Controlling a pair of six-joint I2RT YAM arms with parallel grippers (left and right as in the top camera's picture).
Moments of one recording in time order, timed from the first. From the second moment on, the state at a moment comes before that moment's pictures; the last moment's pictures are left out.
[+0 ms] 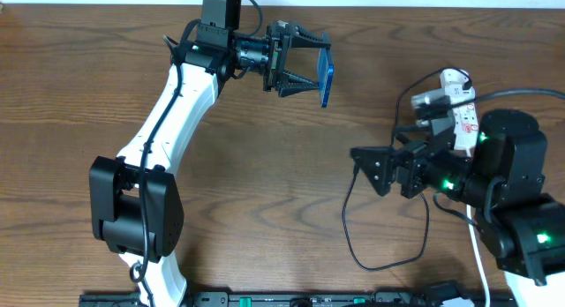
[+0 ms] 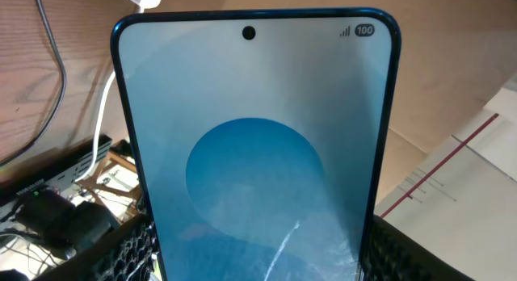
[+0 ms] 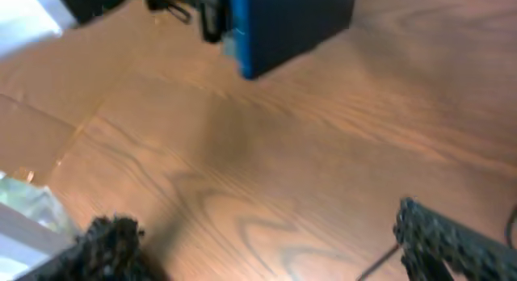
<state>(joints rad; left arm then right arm) -0.26 1.93 1.66 -0.35 1.33 -1.48 0.25 0.97 1.25 -0.91 -0.53 0.17</state>
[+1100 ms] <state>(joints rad) -0.26 1.93 1.66 -0.35 1.33 -1.48 0.71 1.49 1.65 -0.88 0.42 0.57</state>
